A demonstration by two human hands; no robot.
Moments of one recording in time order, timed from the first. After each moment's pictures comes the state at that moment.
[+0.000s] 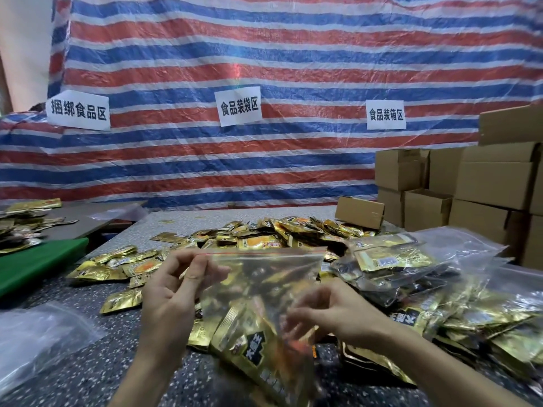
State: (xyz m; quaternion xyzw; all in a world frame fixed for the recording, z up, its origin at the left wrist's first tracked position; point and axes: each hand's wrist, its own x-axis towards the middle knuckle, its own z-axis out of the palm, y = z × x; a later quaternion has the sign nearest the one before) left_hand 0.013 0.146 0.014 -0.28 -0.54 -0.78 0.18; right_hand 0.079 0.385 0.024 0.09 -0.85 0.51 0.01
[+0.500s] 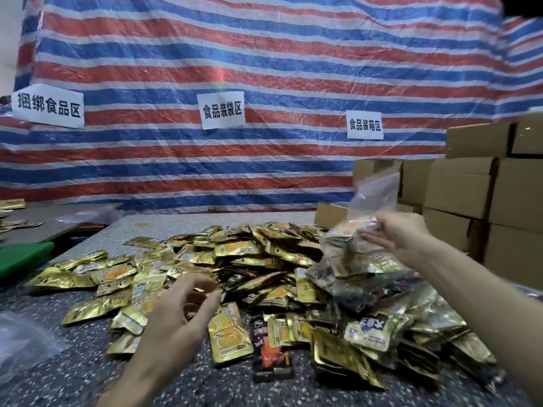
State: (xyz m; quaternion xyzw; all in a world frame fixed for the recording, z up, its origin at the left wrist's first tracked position) left_hand 0.017 0.164 -0.002 -0.28 -0.75 -0.57 0.18; right_hand 0.053 0.521 0.110 -0.22 -0.59 0.71 0.31
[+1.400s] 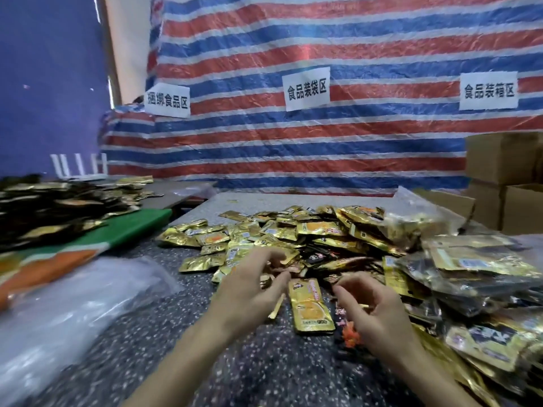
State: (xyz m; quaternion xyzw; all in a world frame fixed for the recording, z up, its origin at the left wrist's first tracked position) left_hand 0.012 0.135 -0.004 -0.28 -0.83 -0.42 0.22; right_hand 0.052 0.360 -0.031 0.14 -0.82 0.49 0.26
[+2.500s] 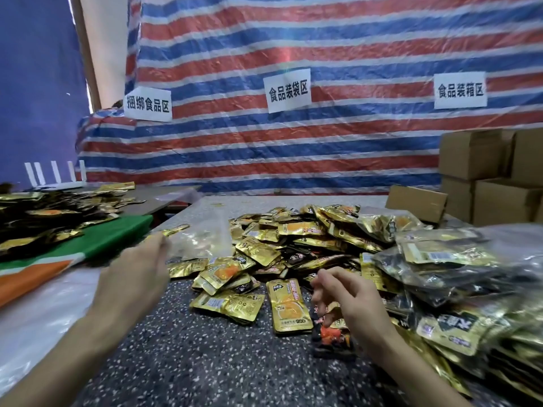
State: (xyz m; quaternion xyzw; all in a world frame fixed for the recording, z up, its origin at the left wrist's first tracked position) left_hand 0.008 0.050 0.029 -0.04 -0.92 -0.19 0.34; right_hand 0.057 0.363 -0.021 0.13 -0.70 0.69 0.15
